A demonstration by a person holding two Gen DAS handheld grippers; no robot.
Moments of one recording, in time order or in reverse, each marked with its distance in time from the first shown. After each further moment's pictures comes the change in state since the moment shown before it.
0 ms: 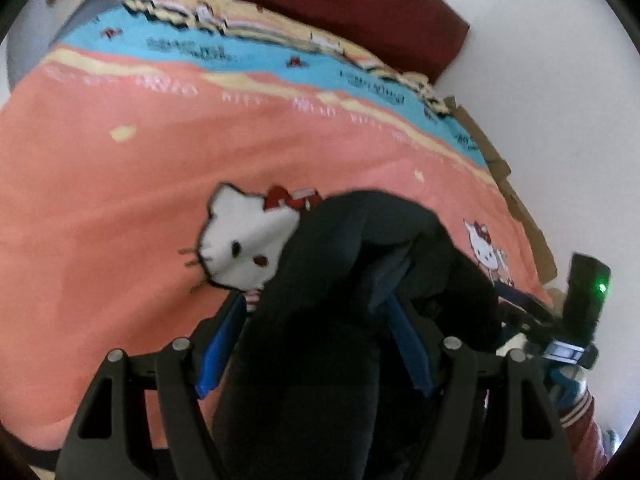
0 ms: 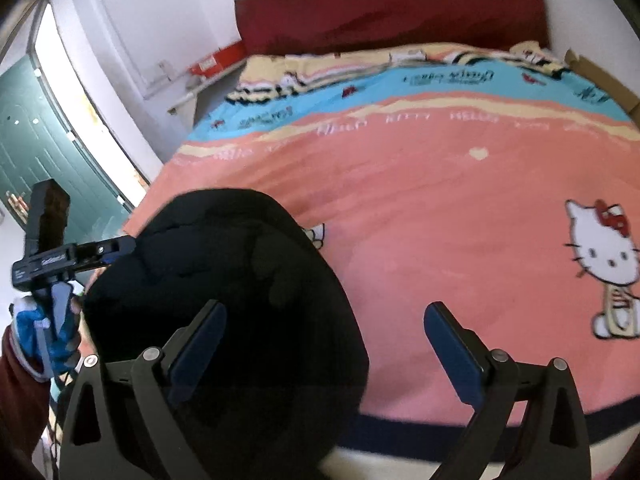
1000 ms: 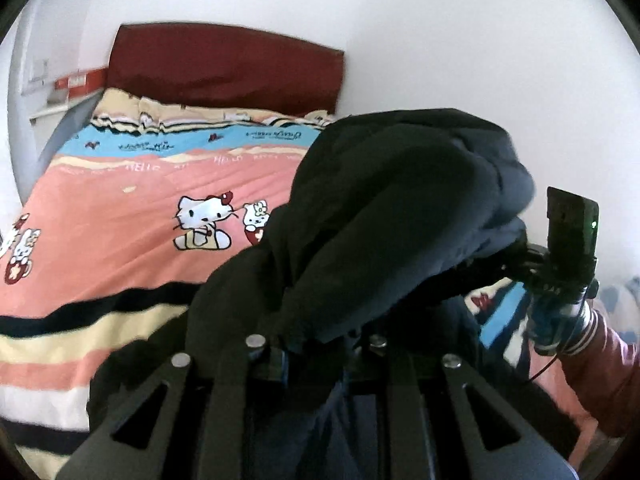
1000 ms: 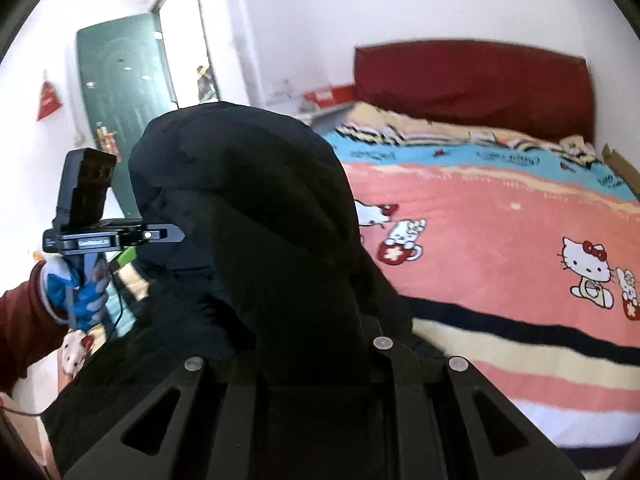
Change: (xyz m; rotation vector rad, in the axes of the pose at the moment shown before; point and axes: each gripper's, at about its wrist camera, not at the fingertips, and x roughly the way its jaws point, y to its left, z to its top) left arm -0.228 -0.102 -0.267 0.386 -0.289 -0.043; right arm -0.218 0.108 -0.199 -0.303 -0.238 0.162
